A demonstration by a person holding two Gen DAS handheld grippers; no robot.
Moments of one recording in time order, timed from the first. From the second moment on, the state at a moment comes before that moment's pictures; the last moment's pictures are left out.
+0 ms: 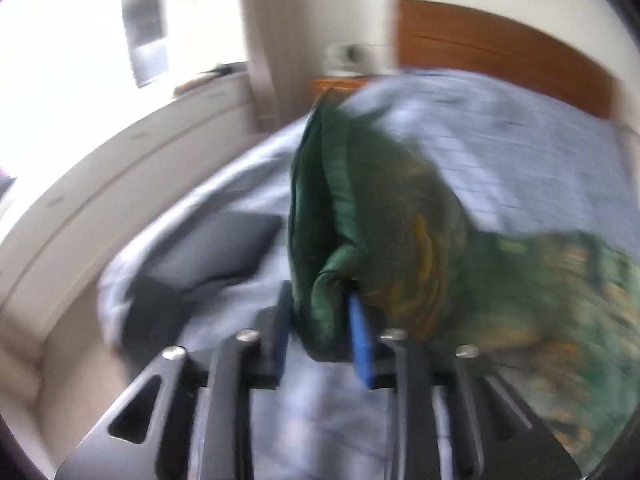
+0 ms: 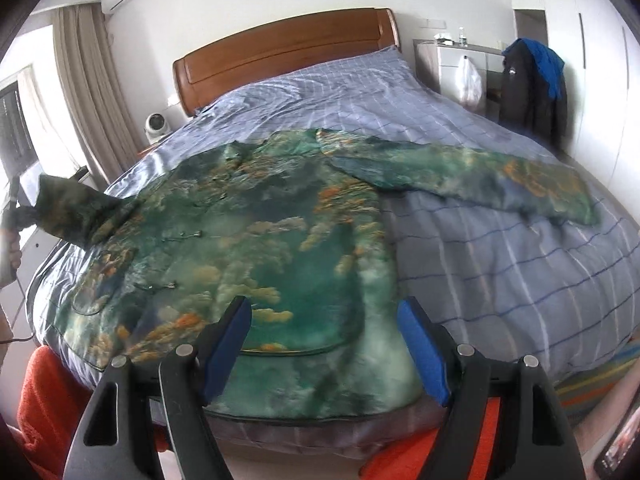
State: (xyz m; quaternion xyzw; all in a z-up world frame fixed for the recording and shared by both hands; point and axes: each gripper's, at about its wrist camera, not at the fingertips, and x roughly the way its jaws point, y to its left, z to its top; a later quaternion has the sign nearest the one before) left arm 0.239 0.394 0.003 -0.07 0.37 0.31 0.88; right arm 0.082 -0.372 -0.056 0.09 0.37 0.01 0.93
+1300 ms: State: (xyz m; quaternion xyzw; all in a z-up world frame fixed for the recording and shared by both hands) left arm 0.151 0.145 -0.118 -0.05 0.46 0.04 0.89; right arm 0.103 -0.365 -0.119 0.07 0.39 -0.03 0.92
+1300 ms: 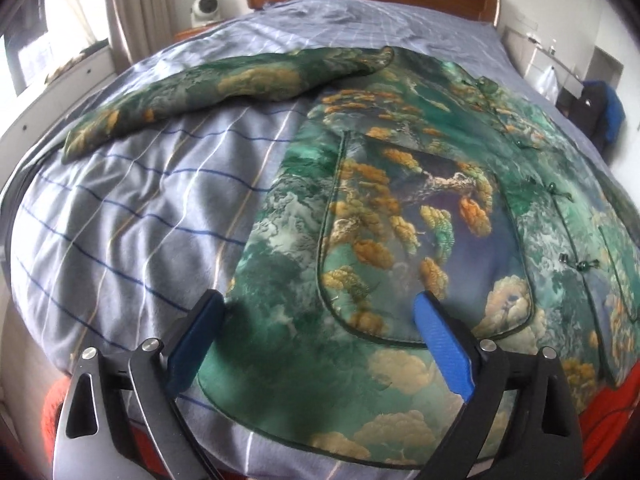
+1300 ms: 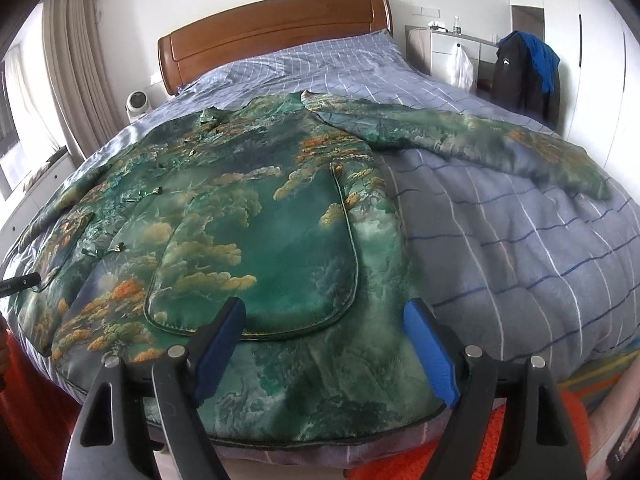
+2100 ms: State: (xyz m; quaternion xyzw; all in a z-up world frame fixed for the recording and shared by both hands) left arm 0.144 0.137 -0.096 -0.12 0.42 0.03 0.90; right arm 0.093 -0.370 -0.110 0.08 0.36 -0.03 0.93
